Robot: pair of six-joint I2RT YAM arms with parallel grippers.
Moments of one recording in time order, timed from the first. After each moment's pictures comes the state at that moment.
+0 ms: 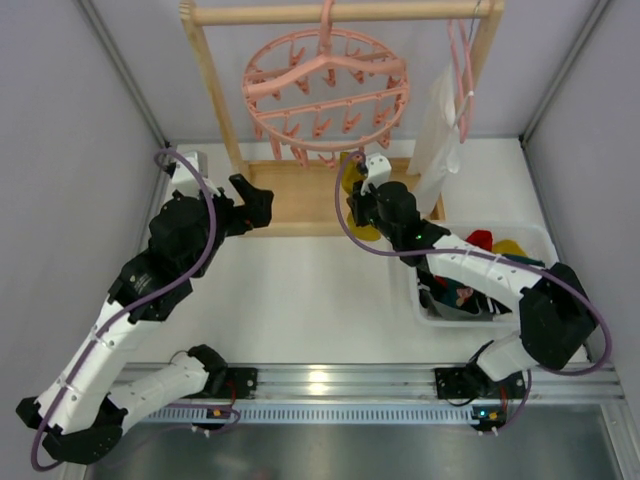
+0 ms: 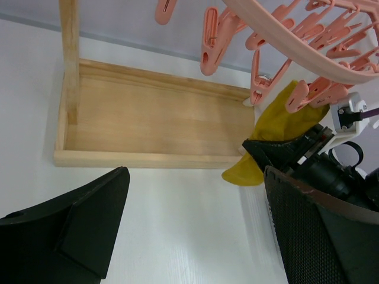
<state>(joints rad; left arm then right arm) -0.65 0.87 1.25 -0.57 -0.42 -0.52 0.73 1.46 1.01 0.18 0.20 0.15</state>
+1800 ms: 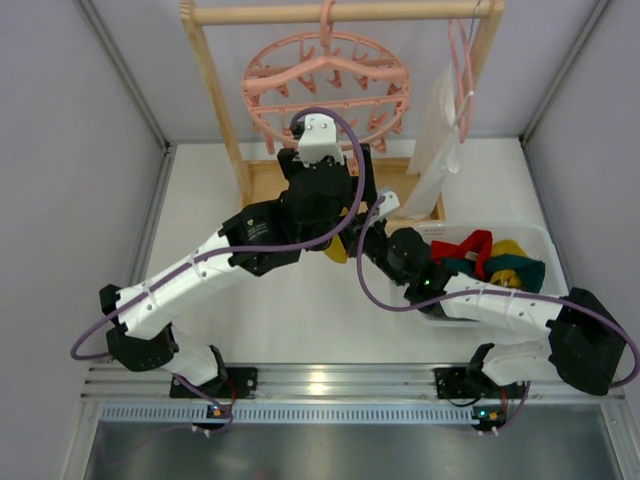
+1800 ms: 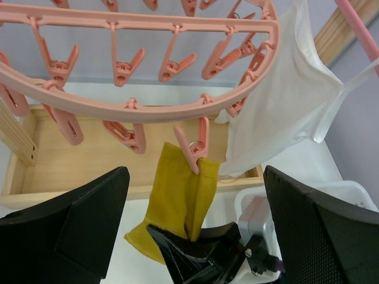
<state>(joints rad) -1.14 1.49 1.83 -0.58 -0.92 -0.45 0.93 1.27 0.72 0.56 0.24 0.26</state>
